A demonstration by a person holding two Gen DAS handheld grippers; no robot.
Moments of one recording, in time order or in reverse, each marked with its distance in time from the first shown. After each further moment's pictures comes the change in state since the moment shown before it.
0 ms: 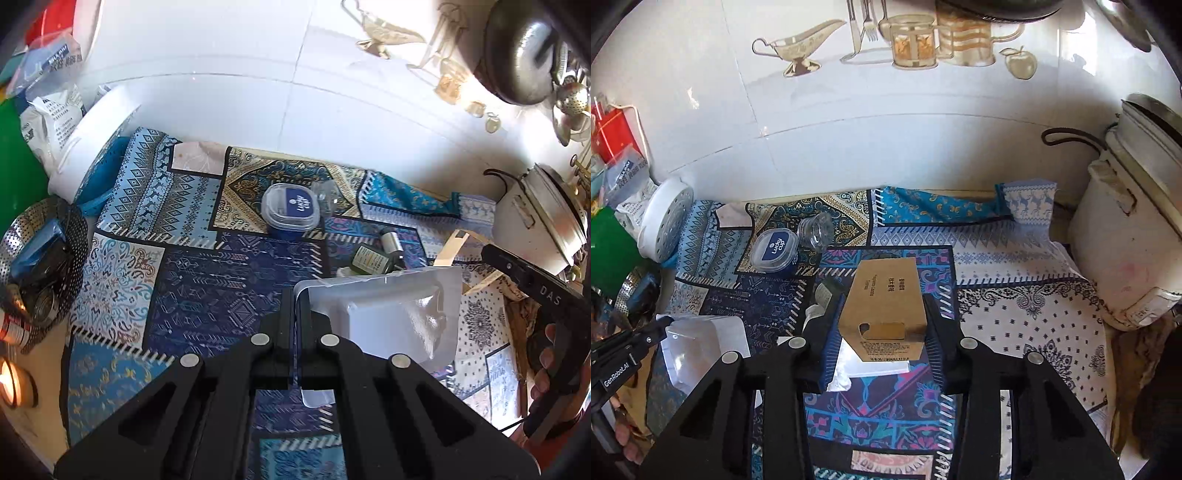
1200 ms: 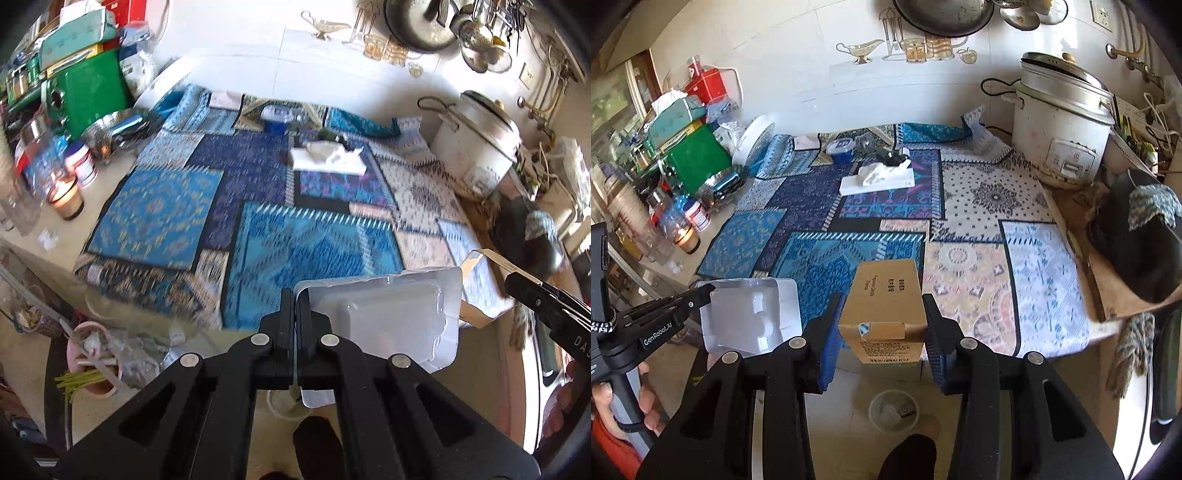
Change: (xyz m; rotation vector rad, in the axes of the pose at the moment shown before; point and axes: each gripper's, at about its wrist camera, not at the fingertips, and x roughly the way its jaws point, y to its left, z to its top) left arm -0.182 -0.043 -0.276 0.013 -0.003 0.048; right arm -0.208 0.015 -0.256 -0.035 0.002 0.068
